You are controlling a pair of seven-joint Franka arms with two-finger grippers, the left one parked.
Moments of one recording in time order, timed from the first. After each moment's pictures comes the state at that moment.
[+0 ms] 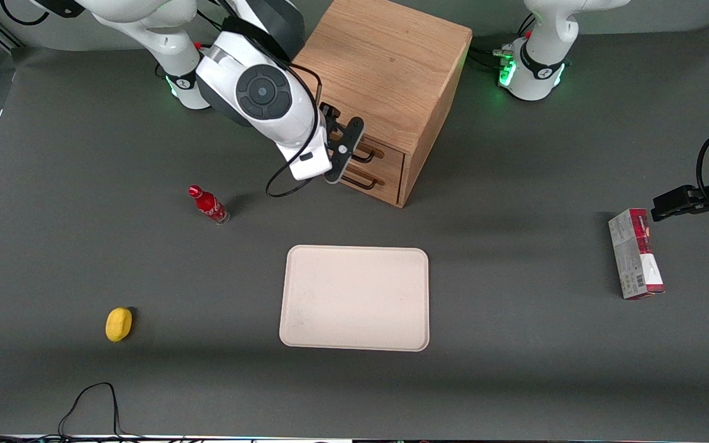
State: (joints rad) arm -0.01 0.47 0.89 -1.54 -0.06 1.71 -0.19
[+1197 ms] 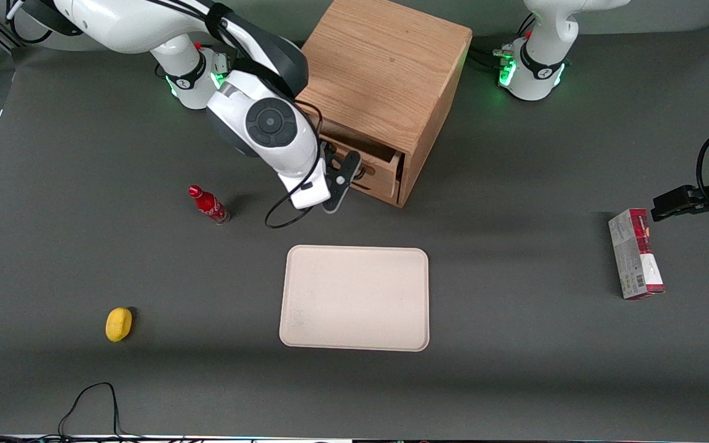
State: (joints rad) arm -0.02 0.55 0.86 -1.56 -0.26 1.83 -0.20
